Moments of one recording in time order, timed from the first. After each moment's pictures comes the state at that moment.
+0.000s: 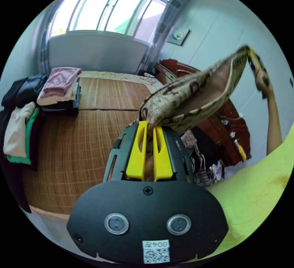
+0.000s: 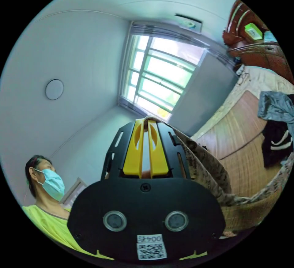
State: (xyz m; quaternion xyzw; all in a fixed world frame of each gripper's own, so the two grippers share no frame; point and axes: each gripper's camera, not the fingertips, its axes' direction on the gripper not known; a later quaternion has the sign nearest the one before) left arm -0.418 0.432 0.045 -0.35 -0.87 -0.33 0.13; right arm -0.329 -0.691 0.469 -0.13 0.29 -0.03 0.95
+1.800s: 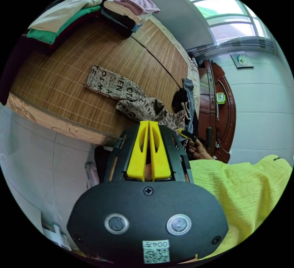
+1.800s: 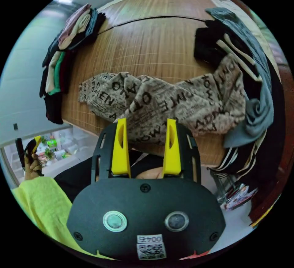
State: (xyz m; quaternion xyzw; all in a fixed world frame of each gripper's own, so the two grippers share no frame) left arm -0.310 0.206 0.068 -0.06 -0.86 -0.50 -0.03; right arm 0.130 -0.363 0.370 -0.58 0.66 0.09 0.46
